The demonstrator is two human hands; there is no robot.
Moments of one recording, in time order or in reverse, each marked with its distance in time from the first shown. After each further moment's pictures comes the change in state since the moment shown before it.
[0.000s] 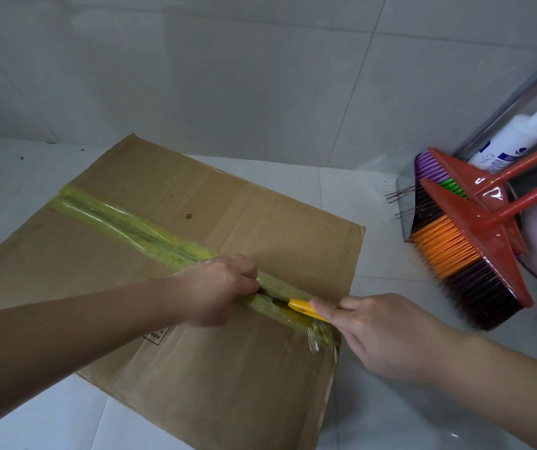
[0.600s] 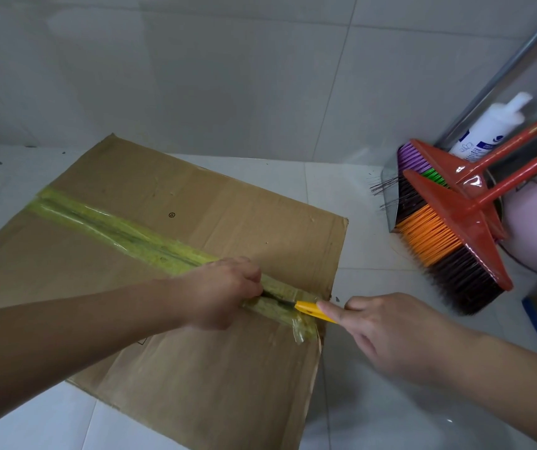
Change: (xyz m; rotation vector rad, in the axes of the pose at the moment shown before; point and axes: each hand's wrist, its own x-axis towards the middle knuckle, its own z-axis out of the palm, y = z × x) left_hand 0.019 0.021 0.008 0.012 -0.043 0.055; right_hand -0.026 0.013 0.013 0.049 -0.010 0.032
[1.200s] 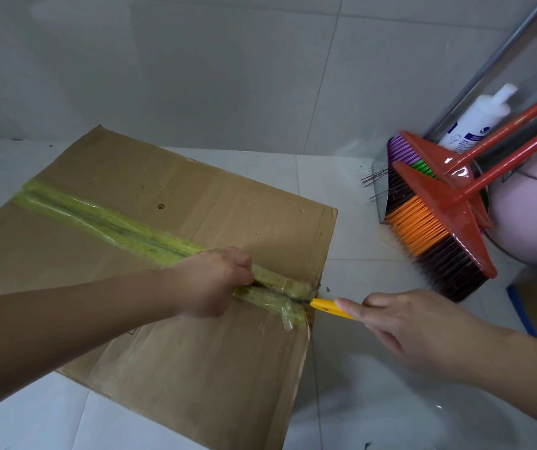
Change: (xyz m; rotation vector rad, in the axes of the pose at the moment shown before) left_hand 0.000 0.004 0.000 -0.028 0.012 -0.049; right_hand -0.035 0.020 0.012 0.045 0.104 -0.019
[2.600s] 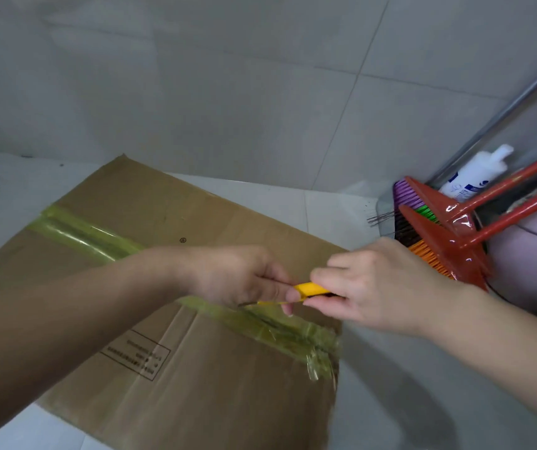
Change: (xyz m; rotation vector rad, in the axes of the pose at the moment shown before) left_hand 0.015 0.000 -0.096 -0.614 -0.266 -0.019; right_hand 0.089 -0.035 -0.105 -0.277 0.457 -0.232
